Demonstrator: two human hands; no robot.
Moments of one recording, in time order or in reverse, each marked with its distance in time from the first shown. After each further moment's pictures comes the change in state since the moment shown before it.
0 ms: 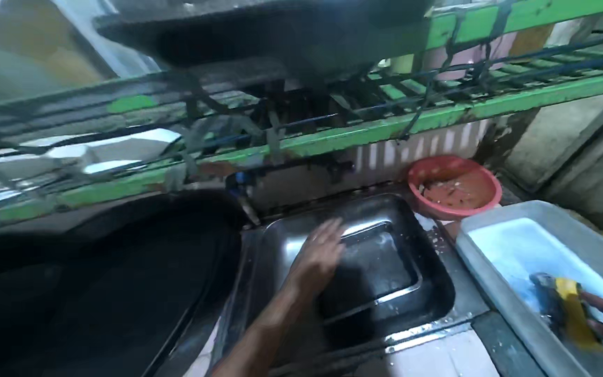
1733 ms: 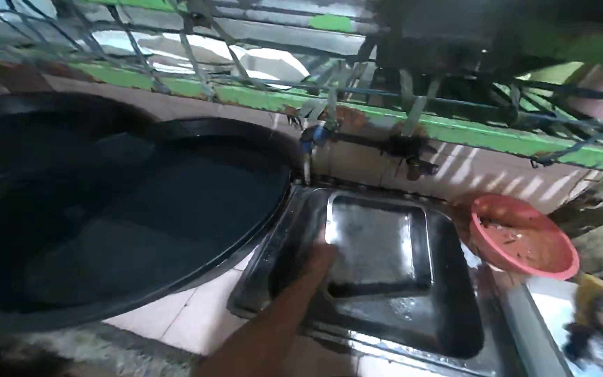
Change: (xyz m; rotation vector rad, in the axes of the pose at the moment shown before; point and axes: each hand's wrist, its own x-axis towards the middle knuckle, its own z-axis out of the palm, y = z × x) left_hand -0.053 -0.053 0.035 -0.592 0.147 -1.156; right_hand 0.092 -0.105 0.008 0.714 0.384 -0.272
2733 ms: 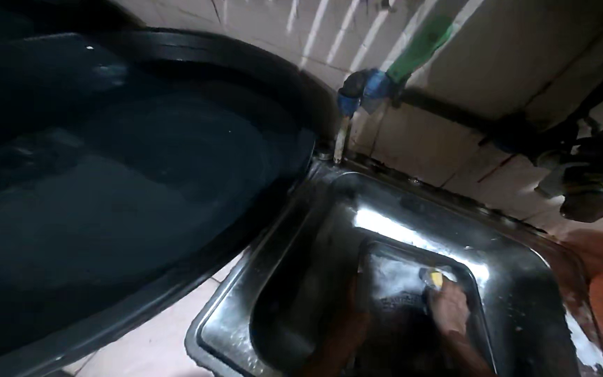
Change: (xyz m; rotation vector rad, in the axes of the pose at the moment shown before) left_hand 0.021 -0.067 0.057 -0.170 -0.310 -0.311; right_hand 0.046 0.157 0.375 -0.920 -0.510 0.033
